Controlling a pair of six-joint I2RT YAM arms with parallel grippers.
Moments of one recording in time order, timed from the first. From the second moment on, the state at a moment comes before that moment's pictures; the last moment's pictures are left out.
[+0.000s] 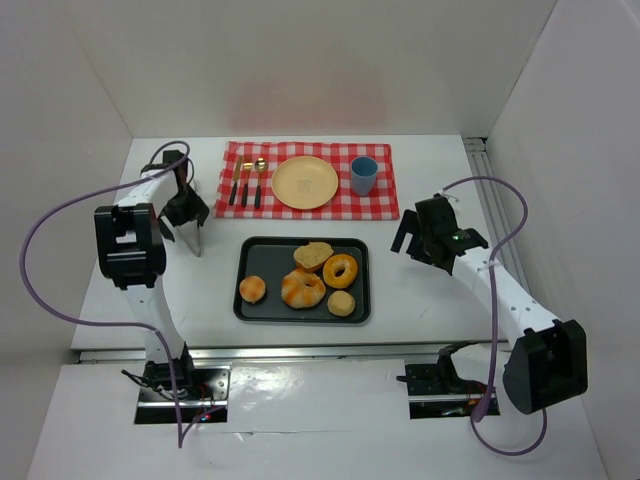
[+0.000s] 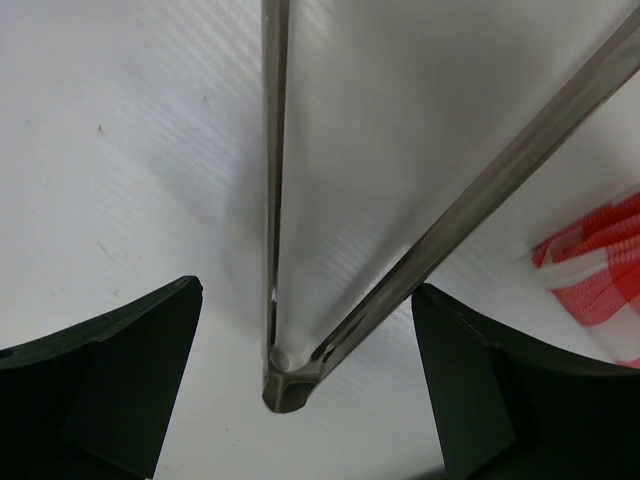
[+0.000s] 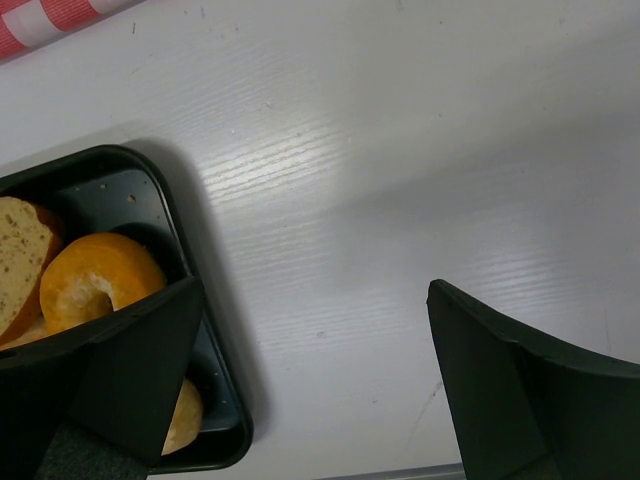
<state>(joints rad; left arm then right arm) 0.12 2.03 1.55 -0.86 -0.27 -0.61 0.28 1.17 0.86 -0.61 0.22 0.59</state>
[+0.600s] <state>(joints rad) 0.19 2.21 1.75 -0.75 -0.21 -0.58 0.28 1.21 0.86 -0.60 0.18 0.58</state>
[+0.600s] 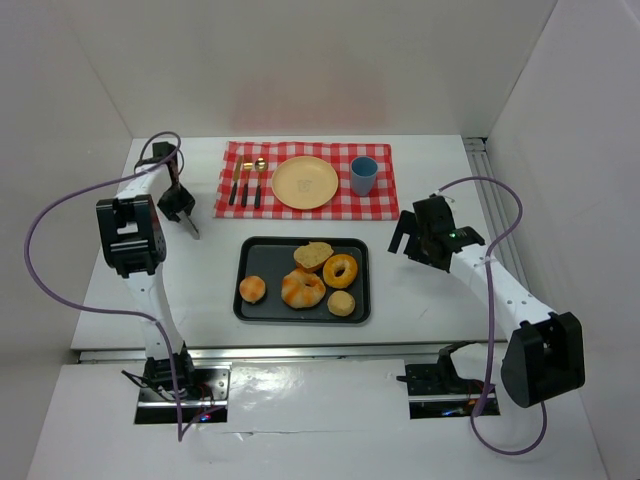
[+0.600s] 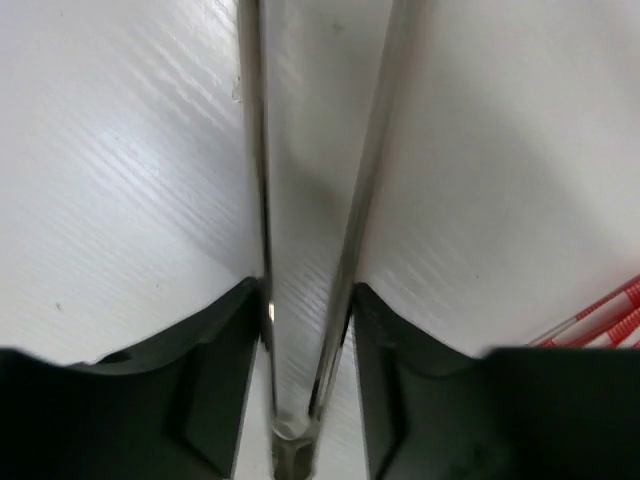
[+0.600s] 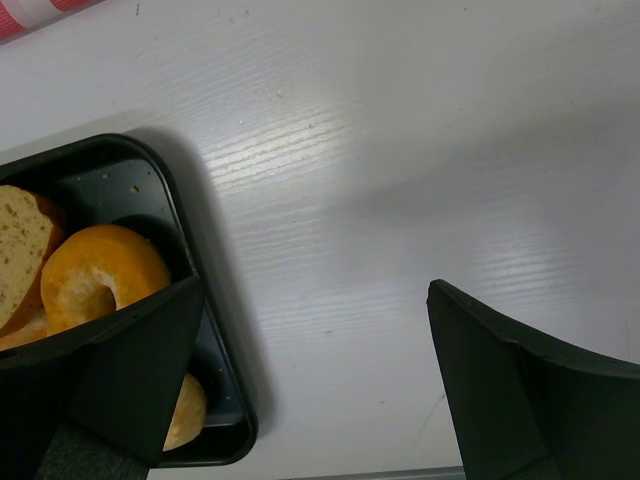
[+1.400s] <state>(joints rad) -0.37 1.51 1.46 -0.84 -0.20 -0.42 0.28 1.21 0.87 -0.60 0.19 0.57</state>
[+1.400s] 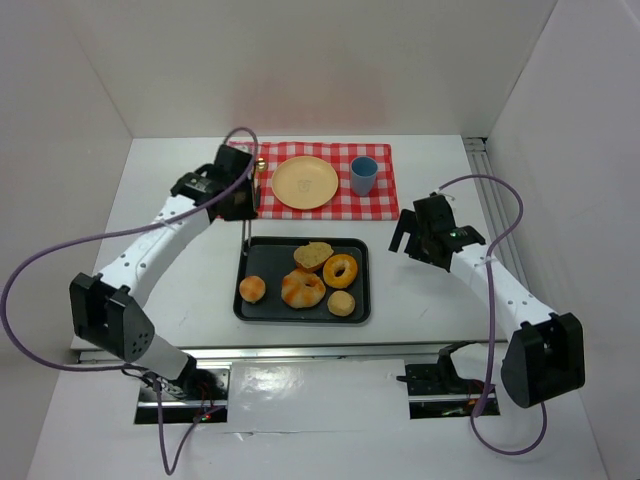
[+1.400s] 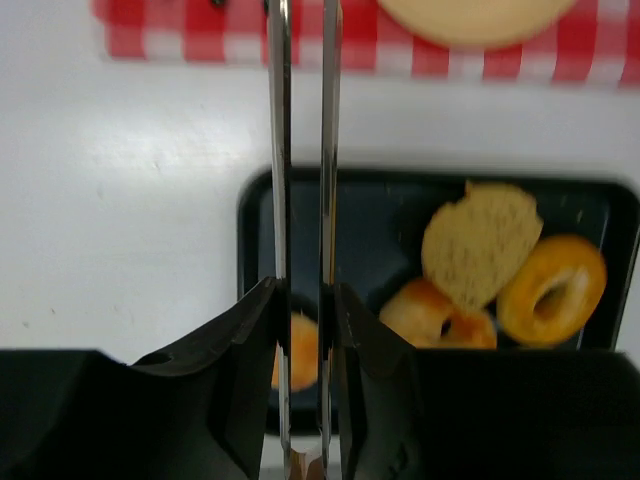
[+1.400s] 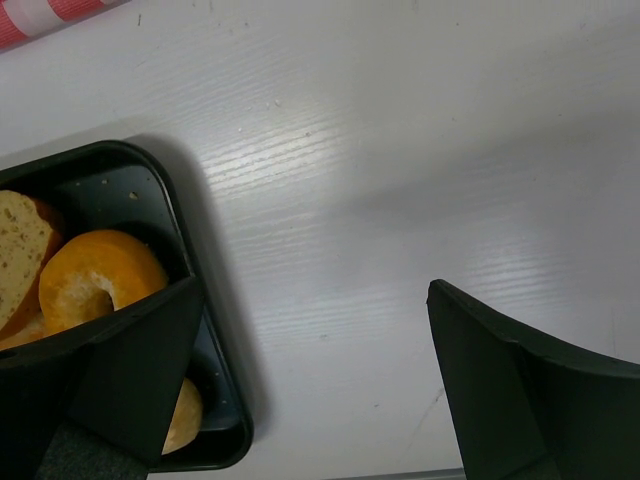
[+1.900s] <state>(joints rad) -0.52 1.34 1.35 -1.01 -0.02 -0.47 0.28 1.20 0.87 -0.60 0.21 0.56</state>
